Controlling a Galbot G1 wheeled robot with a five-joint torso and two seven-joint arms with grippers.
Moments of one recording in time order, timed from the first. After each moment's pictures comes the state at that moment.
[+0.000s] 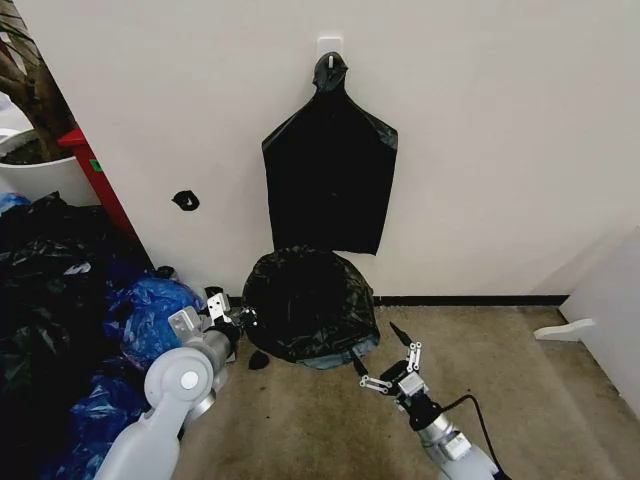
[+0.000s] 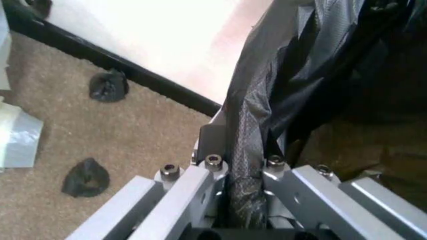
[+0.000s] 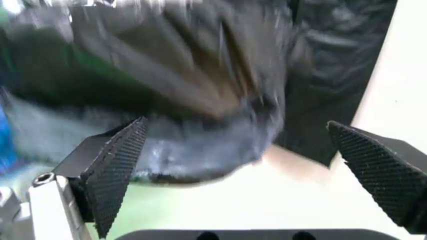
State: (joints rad) left arm 1.21 -1.20 -0.39 -2.03 -1.17 0.53 -0.52; right arm -1.32 1.08 0.10 1.57 -0.05 0.76 0.08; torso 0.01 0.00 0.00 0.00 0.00
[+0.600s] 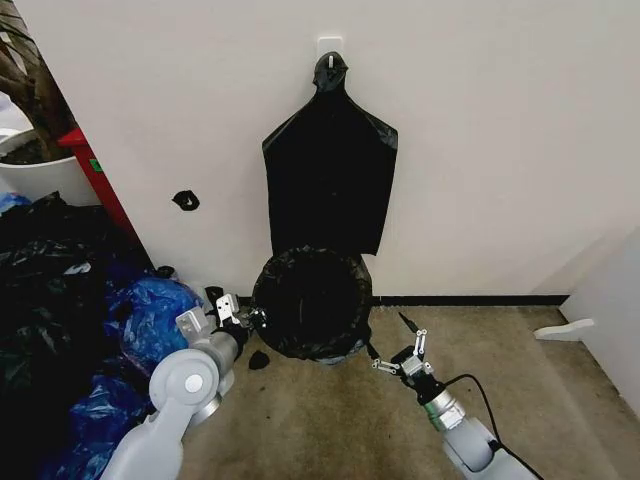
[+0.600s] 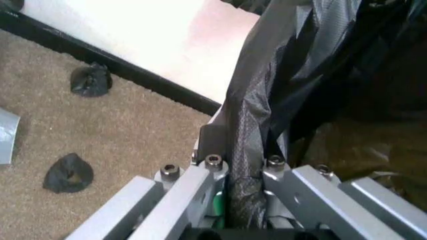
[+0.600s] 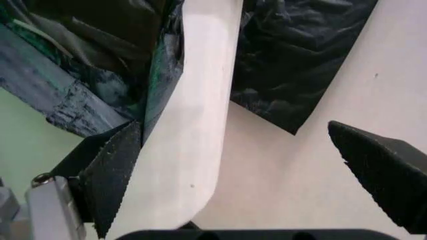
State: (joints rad) left arm 1.20 -1.21 -0.37 -2.05 -1.18 0.54 -0.52; right arm -1.19 1.10 0.15 1.34 -0.15 0.82 0.09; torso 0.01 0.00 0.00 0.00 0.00
